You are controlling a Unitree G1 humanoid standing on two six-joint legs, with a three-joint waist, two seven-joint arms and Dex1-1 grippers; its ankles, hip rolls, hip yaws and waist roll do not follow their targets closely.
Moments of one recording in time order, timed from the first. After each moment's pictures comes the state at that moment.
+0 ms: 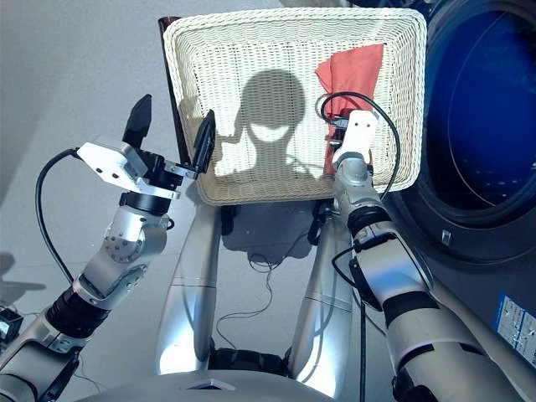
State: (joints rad) left arm -0.36 0.54 -0.50 -0.29 -0.47 -0.34 0.30; right arm -0.97 -0.38 0.35 1.18 0.62 -0.22 -0.21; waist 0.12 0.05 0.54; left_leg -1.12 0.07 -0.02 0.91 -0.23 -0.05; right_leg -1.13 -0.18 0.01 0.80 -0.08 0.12
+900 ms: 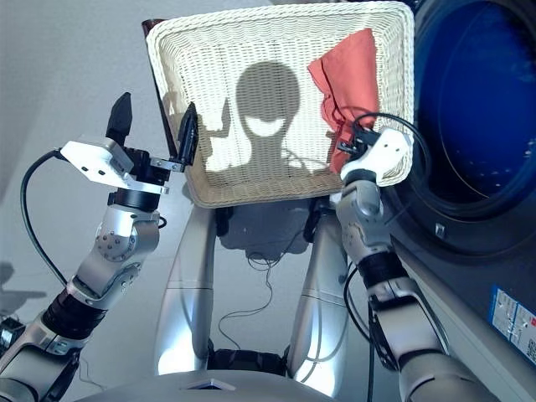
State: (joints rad) left arm -0.30 0.53 -0.38 -0.29 -0.42 -0.33 0.37; right arm -0.44 -0.43 0.09 0.40 0.60 -0.45 -0.47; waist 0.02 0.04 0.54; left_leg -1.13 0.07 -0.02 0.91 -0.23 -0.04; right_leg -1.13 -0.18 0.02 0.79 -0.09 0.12
